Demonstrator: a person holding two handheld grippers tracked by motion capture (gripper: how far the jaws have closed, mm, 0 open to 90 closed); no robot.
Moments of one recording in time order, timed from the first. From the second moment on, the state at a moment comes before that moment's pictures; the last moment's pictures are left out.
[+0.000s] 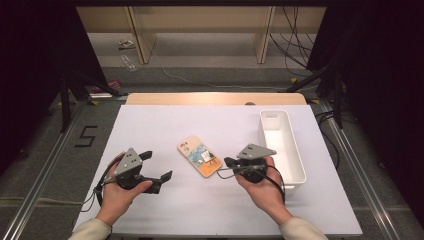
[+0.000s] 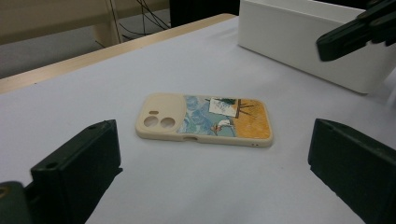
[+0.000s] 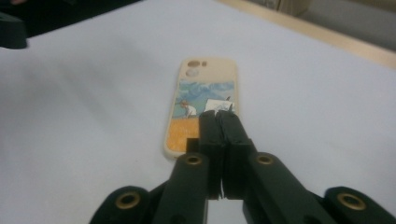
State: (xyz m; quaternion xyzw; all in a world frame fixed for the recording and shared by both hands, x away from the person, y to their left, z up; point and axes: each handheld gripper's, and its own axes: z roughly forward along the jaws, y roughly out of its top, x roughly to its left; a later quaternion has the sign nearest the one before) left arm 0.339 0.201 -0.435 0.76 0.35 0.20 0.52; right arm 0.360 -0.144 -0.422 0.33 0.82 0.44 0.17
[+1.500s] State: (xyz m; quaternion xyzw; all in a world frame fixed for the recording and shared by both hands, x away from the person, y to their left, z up) left arm 0.341 0.201 -0.439 0.77 0.36 0.20 0.50; right arm 0.395 -0.058 -0.486 0.36 0.87 0.33 0.10
